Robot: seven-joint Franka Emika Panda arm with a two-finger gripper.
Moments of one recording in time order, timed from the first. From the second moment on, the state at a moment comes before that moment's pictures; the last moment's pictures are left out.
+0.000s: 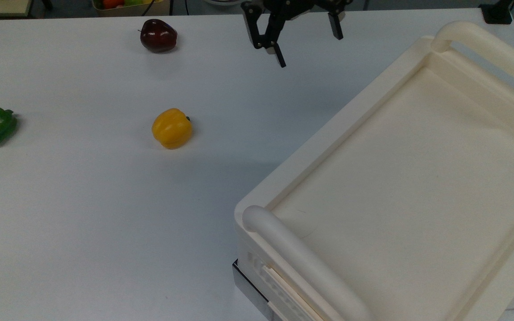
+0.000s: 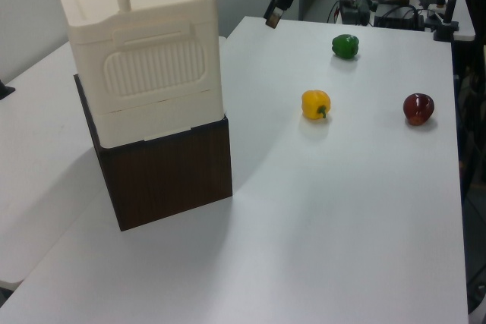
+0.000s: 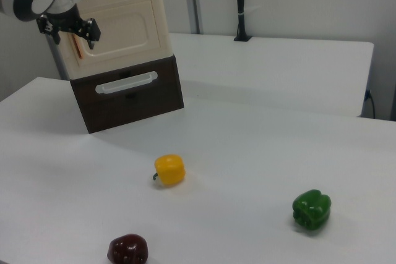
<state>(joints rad) 0.45 0.13 -0.23 -1.53 0.38 2.10 -0.29</state>
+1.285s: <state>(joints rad) 0.46 0.26 -0.15 -1.49 0.33 2.35 -0.28</state>
